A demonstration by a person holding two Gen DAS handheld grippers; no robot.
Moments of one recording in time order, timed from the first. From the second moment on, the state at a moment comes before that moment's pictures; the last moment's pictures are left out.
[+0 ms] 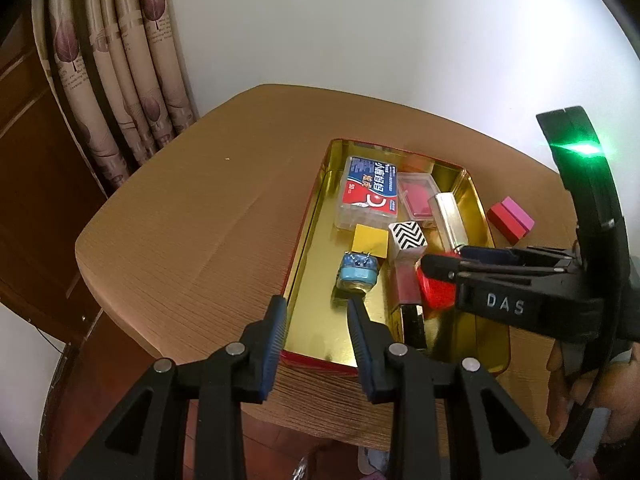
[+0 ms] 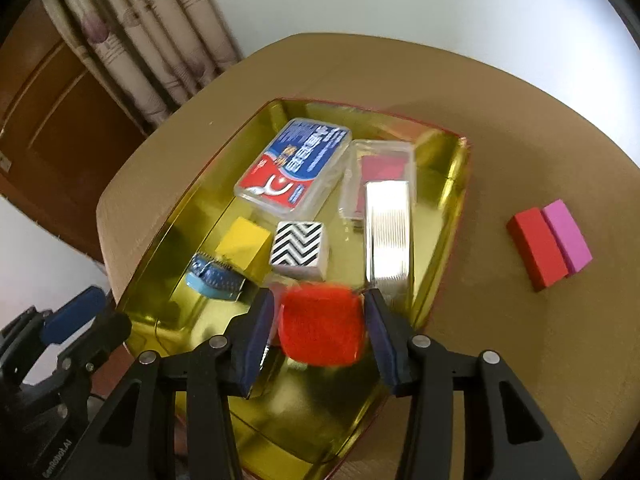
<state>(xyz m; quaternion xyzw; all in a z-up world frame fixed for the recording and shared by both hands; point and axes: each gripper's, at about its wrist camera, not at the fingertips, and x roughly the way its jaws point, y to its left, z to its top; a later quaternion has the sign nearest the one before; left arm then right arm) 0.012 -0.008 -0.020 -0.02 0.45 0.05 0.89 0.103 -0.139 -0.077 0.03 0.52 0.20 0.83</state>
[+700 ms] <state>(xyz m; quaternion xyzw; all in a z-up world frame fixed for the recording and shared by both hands) 0.008 -0.040 -0.016 0.02 0.43 0.02 0.90 0.042 -0.354 -0.095 -0.01 0.43 -0.05 0.90</state>
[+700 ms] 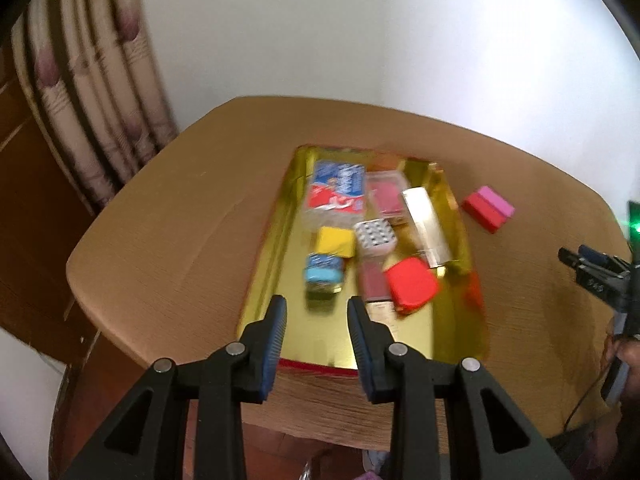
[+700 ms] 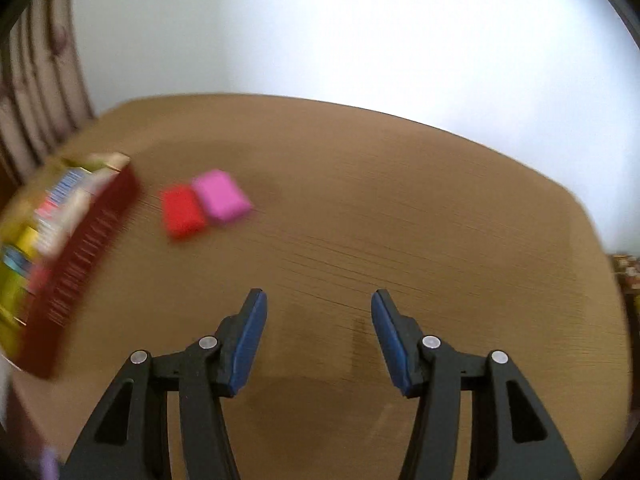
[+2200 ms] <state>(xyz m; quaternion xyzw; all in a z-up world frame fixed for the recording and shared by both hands) 0.218 -0.239 -0.085 -0.09 0.62 -0.04 0.78 0.015 -0.459 -0.121 0.17 0.39 0.03 0.91</state>
